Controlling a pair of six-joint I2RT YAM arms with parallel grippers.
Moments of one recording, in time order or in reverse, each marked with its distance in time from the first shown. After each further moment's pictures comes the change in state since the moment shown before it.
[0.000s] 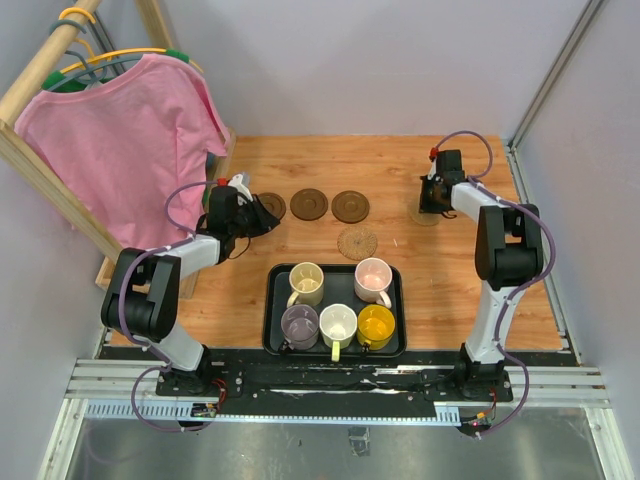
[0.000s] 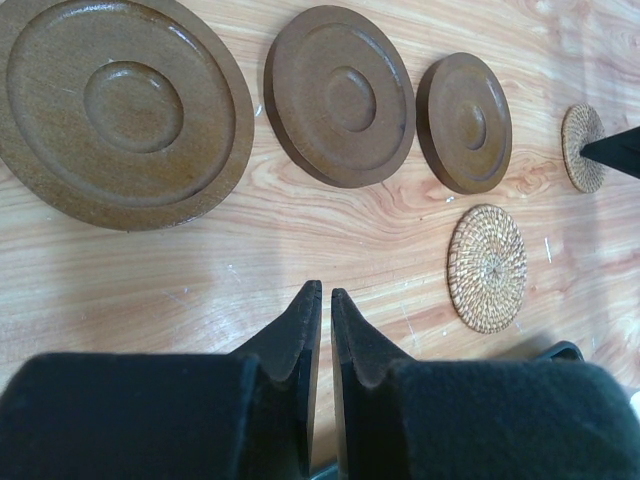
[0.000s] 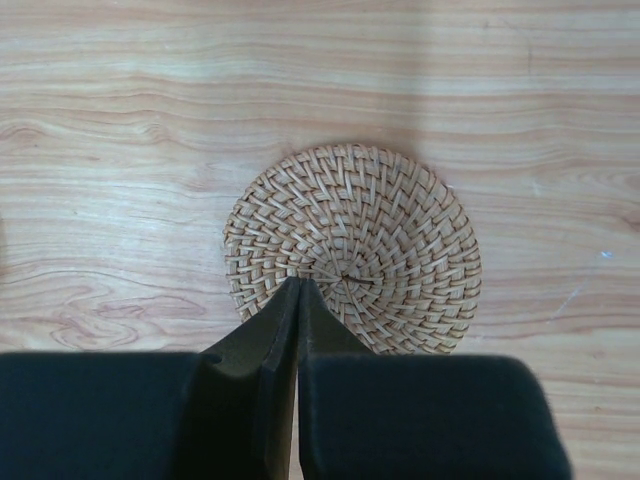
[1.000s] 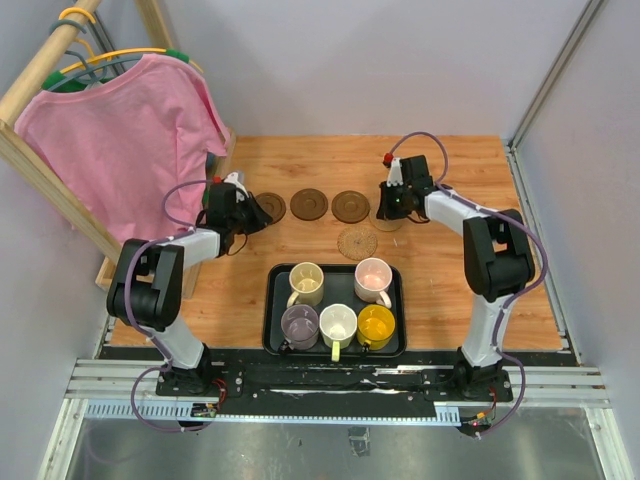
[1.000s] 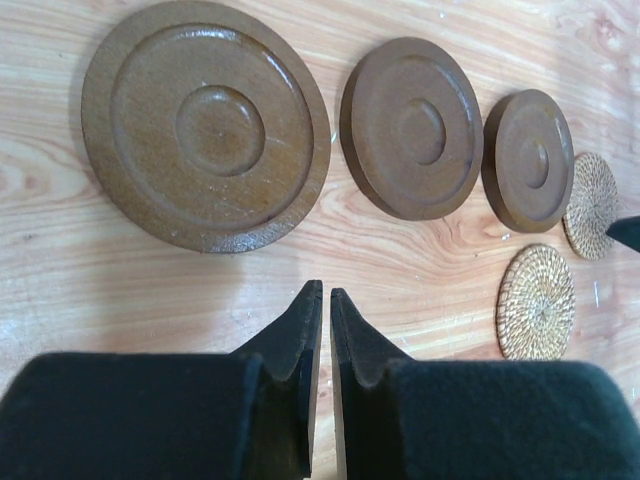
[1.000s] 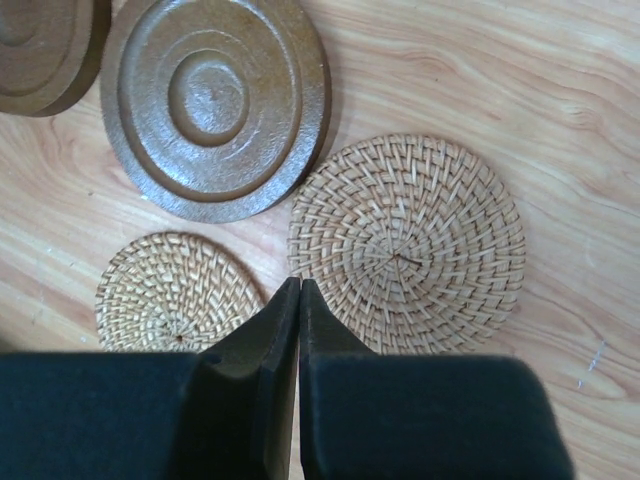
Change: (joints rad) left arm 0.034 0.070 0.060 -0.035 -0.078 0.003; right arm 0.206 -0.092 -0.084 0.066 -0.215 -0.050
